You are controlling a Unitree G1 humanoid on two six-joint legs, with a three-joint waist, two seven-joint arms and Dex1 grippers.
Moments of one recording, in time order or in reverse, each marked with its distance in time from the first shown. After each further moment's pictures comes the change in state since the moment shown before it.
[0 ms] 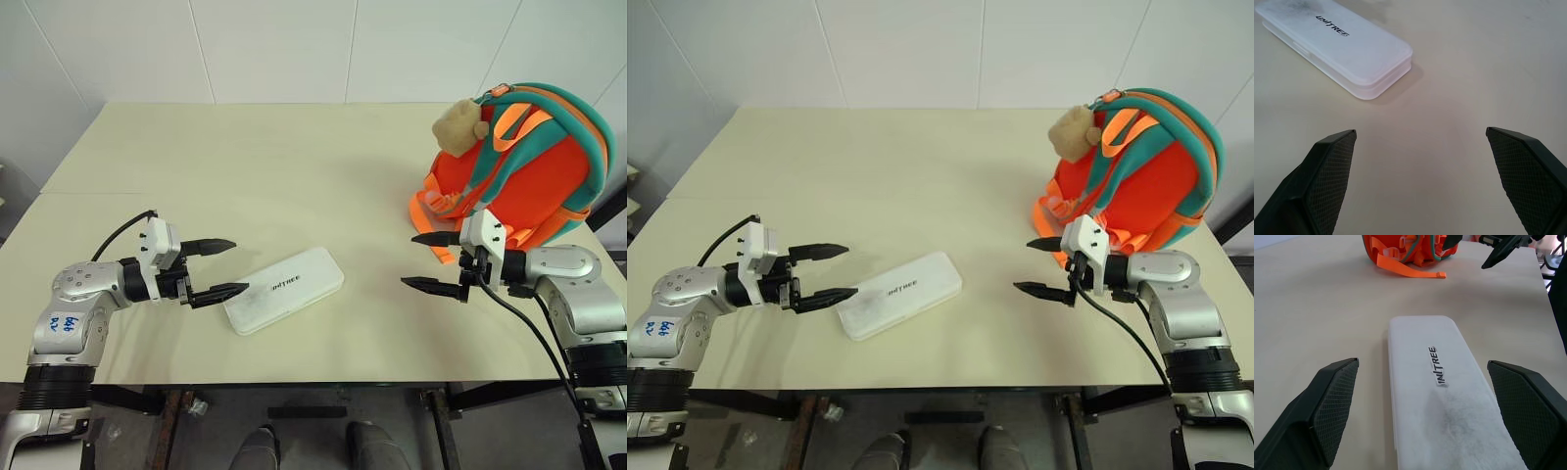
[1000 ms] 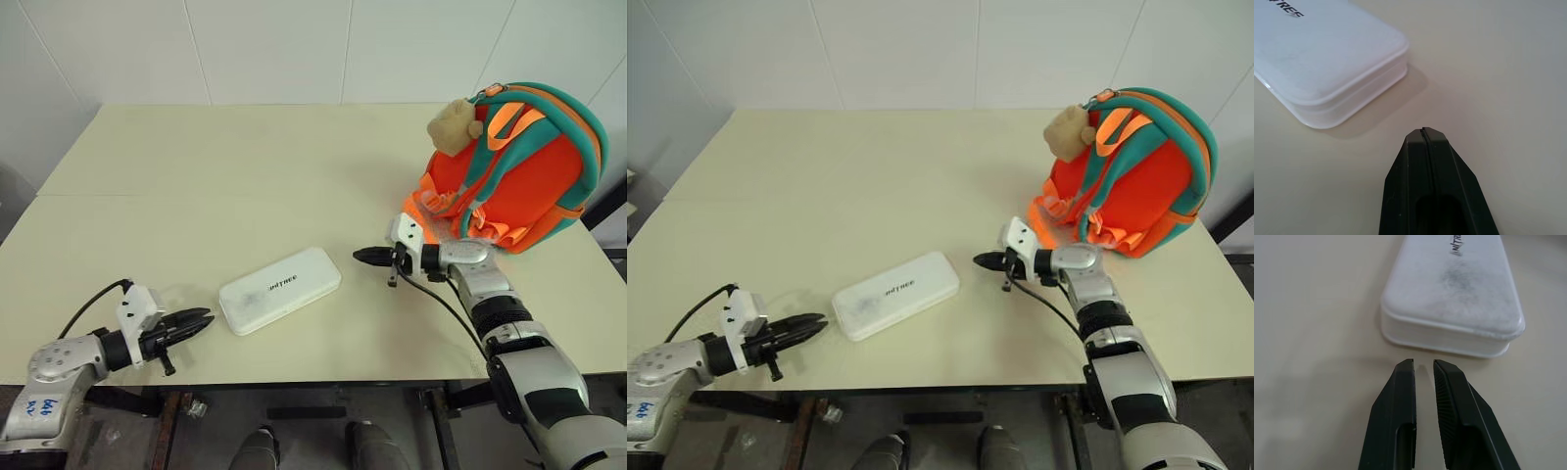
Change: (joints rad) left arm 0.393 -0.035 0.084 -0.128 0.074 -0.052 0.197; right arm -0.377 0.364 0.136 0.786 -0.264 -0.445 -0.033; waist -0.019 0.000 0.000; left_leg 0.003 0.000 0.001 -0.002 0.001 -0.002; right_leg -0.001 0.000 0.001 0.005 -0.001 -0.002
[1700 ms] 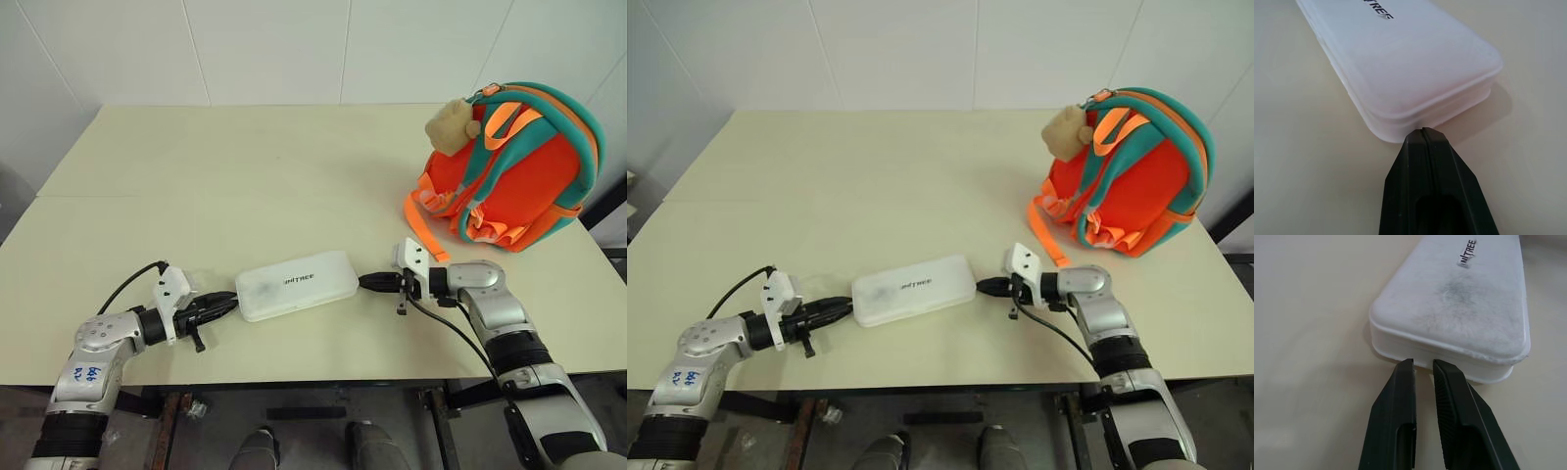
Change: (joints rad) left arm -0.225 -0.088 -0.116 0.159 0.081 -0.025 0.002; right arm 0.314 -0.106 -0.015 -0.560 0.064 0.312 0.076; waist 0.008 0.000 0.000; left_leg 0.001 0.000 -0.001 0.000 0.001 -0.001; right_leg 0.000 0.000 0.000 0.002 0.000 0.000
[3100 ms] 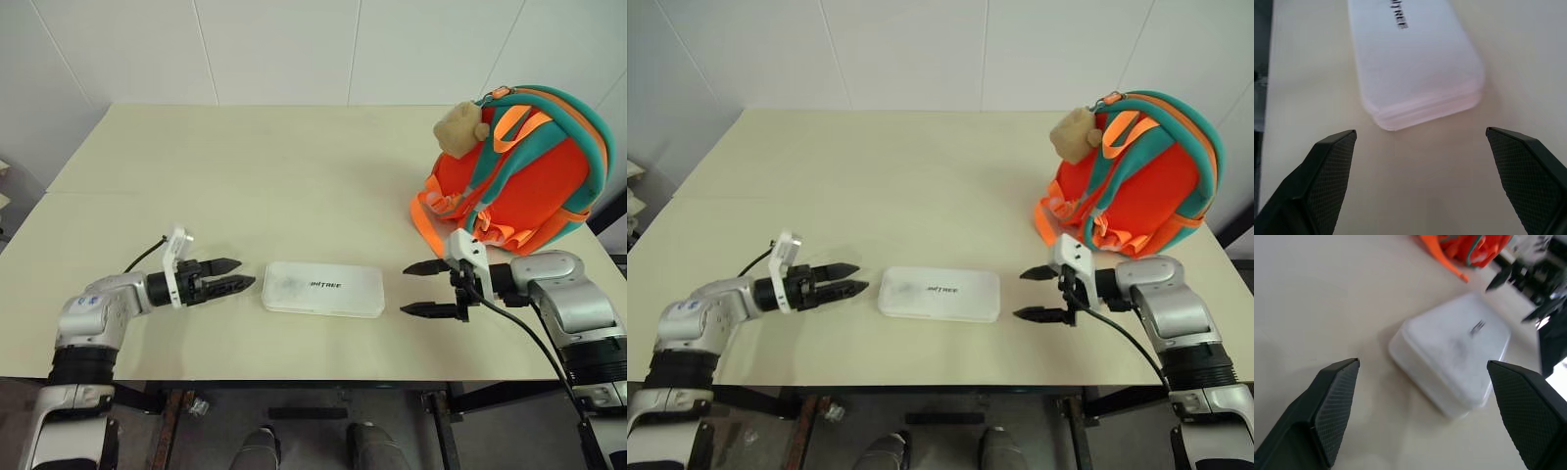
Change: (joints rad) left arm -0.375 0.010 0.008 0.218 -0.244 0.683 -0.124; right arm 0.037 -0.276 0.013 -0.231 0.147 0.347 0.131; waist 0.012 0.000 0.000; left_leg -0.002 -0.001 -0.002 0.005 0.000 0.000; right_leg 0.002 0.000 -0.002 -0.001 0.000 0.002
